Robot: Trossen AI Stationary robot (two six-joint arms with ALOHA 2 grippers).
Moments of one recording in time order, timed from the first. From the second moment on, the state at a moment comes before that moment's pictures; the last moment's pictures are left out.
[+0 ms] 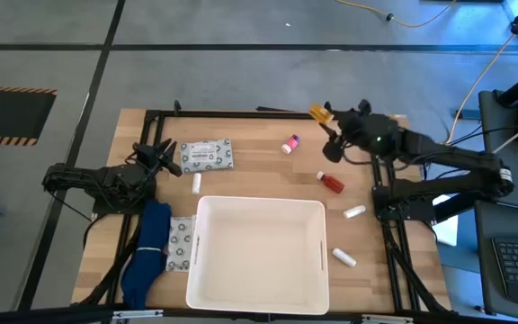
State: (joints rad) left arm -0.10 0.01 0.09 -0.24 -1.19 -0.25; right arm -0.22 0.94 0.96 -0.37 0.52 -0.14
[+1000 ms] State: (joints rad) left arm -0.10 0.01 0.09 -0.24 -1.18 -0.04; right arm 0.36 1.82 2.22 -1.35 0.30 0.39
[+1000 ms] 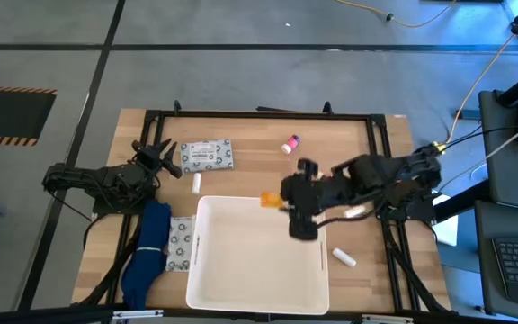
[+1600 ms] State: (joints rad) left arm -0.10 0.01 0.09 -0.24 -1.18 -0.04; right arm 0.38 2.09 2.29 -1.57 -0.16 0.54
